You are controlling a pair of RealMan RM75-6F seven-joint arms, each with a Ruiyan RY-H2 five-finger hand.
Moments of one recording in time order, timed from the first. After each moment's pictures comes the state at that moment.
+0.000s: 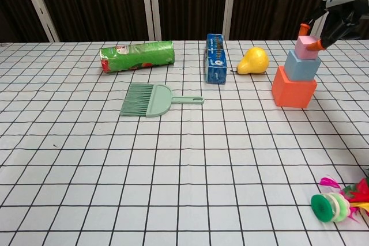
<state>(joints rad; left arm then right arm) -0.13 -1.16 -0.10 -1.68 1.20 1.42 0.35 0.91 -1.16 0.22 -1.39 -0.76 0.53 0.04</state>
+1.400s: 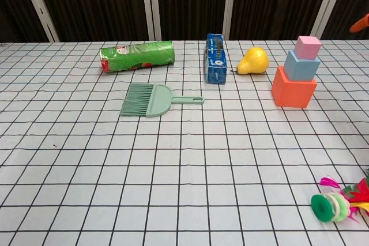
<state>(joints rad) -0.11 -1.12 -0.08 -1.69 1.26 1.42 0.24 0.67 -0.83 0.07 -1.82 -0.94 0.80 -0.06</state>
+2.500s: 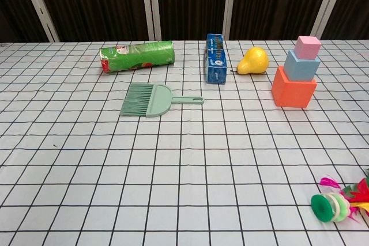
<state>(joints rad) -0.08 -1.08 -0.05 -1.68 1.37 1.46 0.13 0.10 -1.20 -0.07 -1.65 -1.51 1.57 -0.30</state>
